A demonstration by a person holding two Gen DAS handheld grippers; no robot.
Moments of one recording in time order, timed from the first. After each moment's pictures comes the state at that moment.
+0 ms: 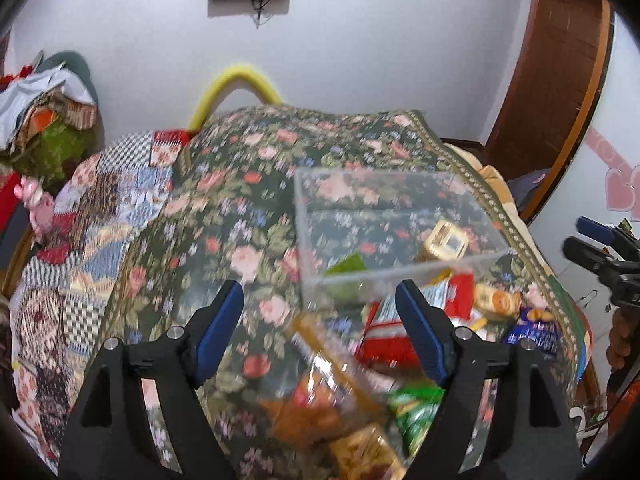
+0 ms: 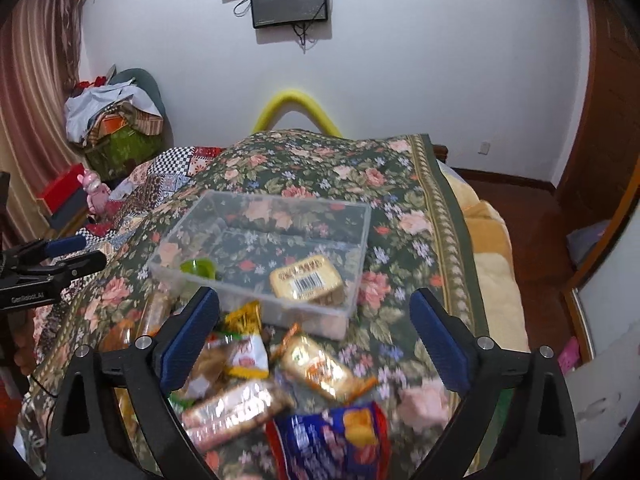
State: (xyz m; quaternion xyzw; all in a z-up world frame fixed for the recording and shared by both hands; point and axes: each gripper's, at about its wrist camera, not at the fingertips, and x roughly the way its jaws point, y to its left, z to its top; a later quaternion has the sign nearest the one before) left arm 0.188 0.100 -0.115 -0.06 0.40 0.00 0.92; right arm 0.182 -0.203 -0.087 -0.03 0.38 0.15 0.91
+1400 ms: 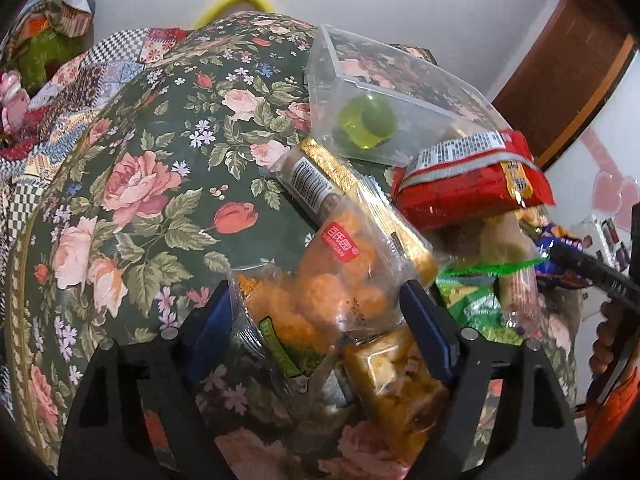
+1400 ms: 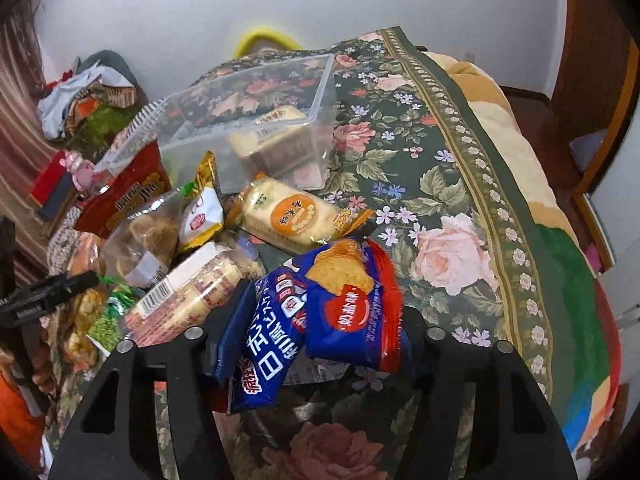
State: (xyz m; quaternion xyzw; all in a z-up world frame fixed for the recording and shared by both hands) left arm 0.145 0.113 -0.234 -0.14 0.47 -0.03 0.87; right arm 0.139 -0.235 -0.181 0.04 0.48 0.12 0.87
